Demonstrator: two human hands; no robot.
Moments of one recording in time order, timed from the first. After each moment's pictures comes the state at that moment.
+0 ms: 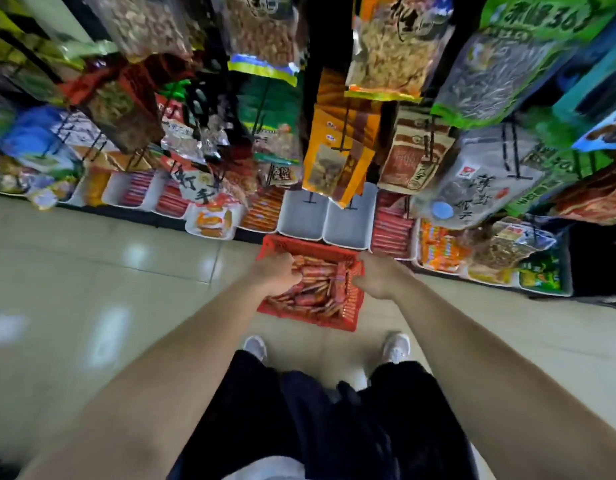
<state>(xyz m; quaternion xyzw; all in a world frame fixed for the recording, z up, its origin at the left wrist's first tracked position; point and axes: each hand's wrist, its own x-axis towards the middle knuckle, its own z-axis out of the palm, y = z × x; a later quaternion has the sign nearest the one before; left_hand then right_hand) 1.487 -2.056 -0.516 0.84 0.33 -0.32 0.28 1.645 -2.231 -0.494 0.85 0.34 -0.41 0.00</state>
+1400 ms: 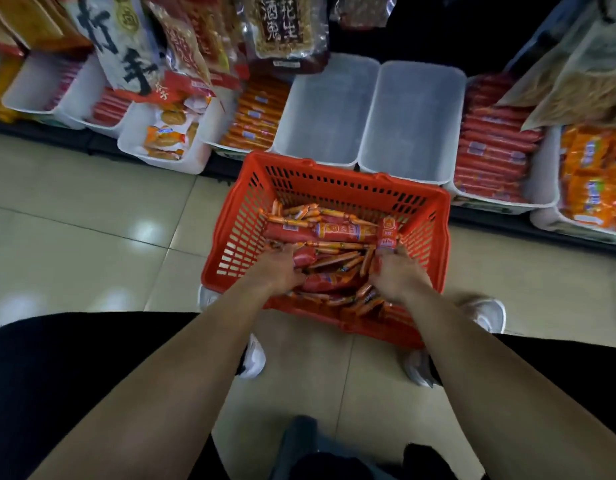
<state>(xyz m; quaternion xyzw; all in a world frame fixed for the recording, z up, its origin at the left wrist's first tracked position) 1.442 -2.063 -1.038 0.83 0.38 -0.26 0.31 1.614 -2.238 -1.056 0.87 0.30 -0.38 -0.04</state>
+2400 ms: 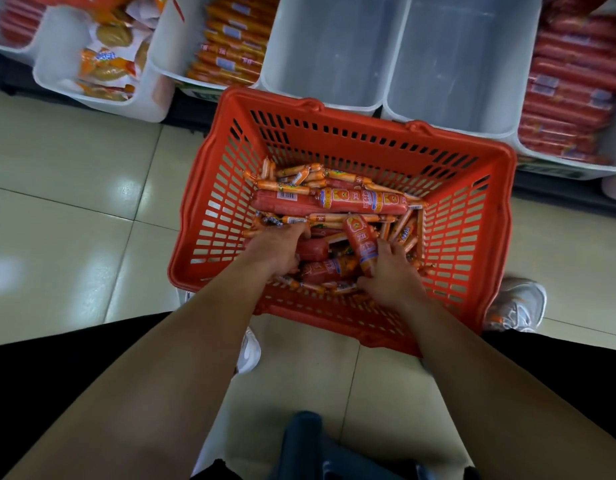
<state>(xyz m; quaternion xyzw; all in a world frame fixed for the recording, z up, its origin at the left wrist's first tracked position) 1.455 -2.023 -1.153 0.86 0.31 -0.32 0.25 1.583 -2.220 -1.165 0.85 0.27 -0.44 -0.06</state>
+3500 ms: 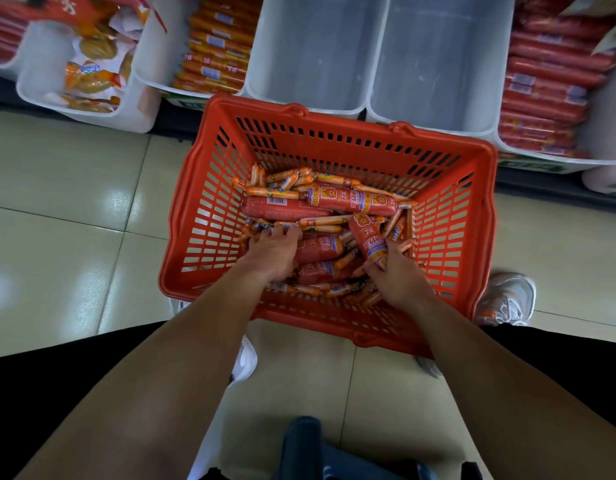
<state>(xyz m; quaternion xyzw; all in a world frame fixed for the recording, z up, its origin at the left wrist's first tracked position) 1.460 -2.034 -1.166 0.87 0.30 -0.34 0.21 1.595 -2.244 -1.168 0.87 0.20 -0.42 -0.16</state>
